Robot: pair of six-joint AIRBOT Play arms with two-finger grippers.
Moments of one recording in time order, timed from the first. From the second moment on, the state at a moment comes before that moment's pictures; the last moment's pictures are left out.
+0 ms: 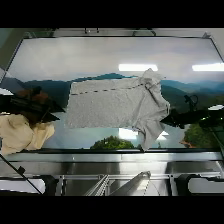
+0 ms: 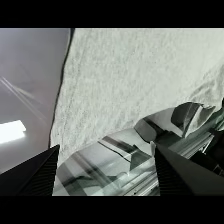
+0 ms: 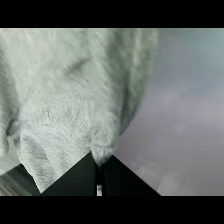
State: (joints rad) left arm 0.36 -1.61 1.07 0.85 -1.43 -1.22; right arm -0.38 -1.53 0.74 -0.64 1.14 0.93
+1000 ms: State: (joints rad) left arm 0.21 -1.51 1.29 0.39 -1.64 -1.10; right arm -0.53 -1.28 0.95 -0.45 1.53 0.84
